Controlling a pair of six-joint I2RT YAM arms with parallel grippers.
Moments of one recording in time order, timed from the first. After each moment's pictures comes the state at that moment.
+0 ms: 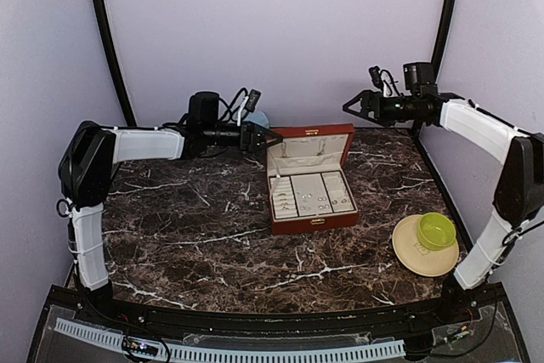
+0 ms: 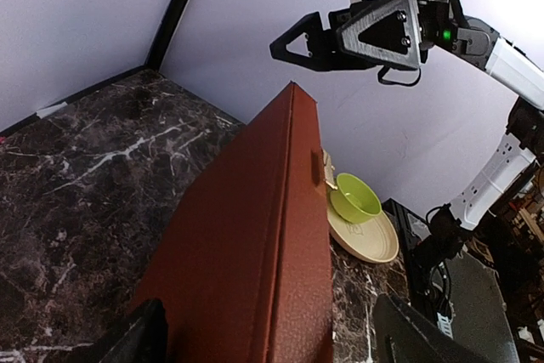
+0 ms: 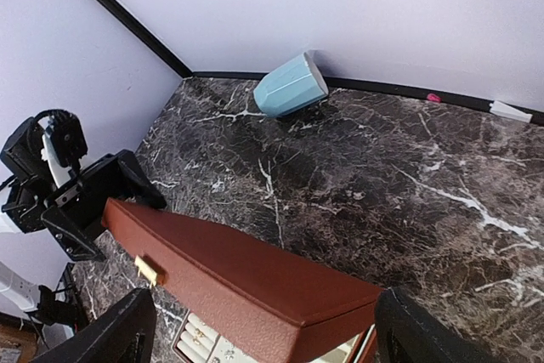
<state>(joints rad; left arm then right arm) -0.52 2.05 1.50 0.30 0.87 -0.32 0.22 1.69 1.48 -0.36 -0.66 0.25</state>
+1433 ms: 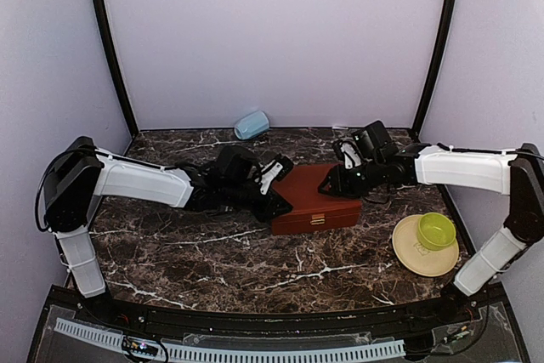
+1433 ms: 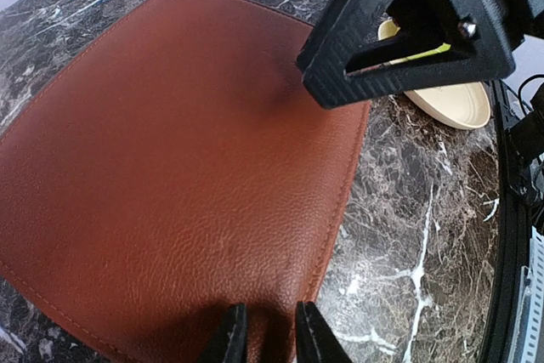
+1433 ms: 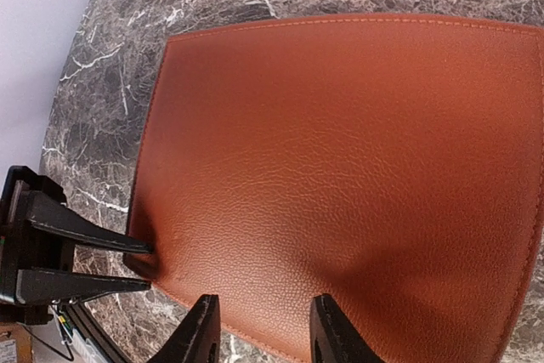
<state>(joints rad) -0.88 1.84 1.13 0.08 0.29 -0.09 0.64 1.53 1.02 -0.32 -0.26 0.53</state>
